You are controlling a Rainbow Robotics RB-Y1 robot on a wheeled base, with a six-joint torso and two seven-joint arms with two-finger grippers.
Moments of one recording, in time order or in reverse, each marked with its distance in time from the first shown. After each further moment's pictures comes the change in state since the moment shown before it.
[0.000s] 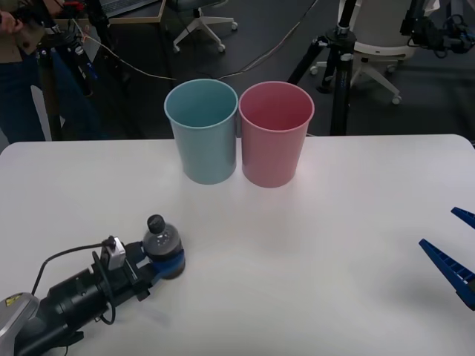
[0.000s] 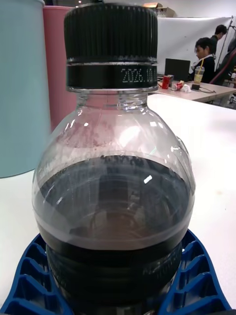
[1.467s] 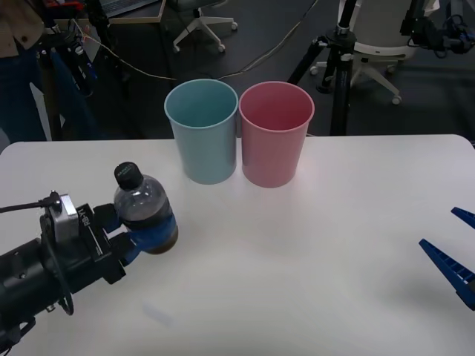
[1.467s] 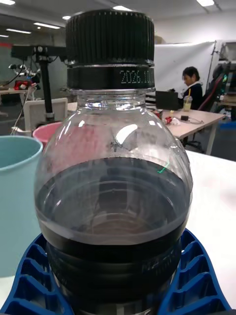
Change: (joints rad) right arm 0.000 0.000 0.000 0.000 0.000 0.000 0.000; left arm 0.280 0.256 0.018 -0.891 -0.027 0.311 0.479
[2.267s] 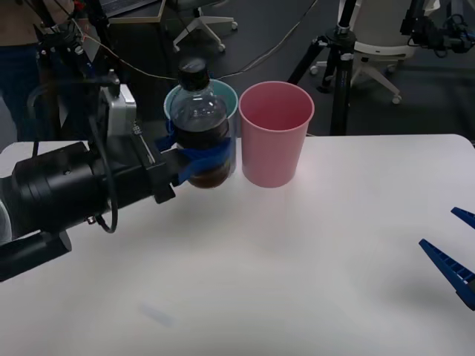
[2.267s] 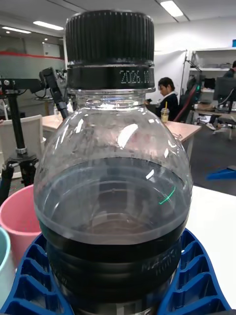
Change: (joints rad) right arm 0.000 0.000 0.000 0.000 0.000 0.000 0.000; left arm -0.426 0.013 -0.097 -0.137 -0.522 0.072 0.755
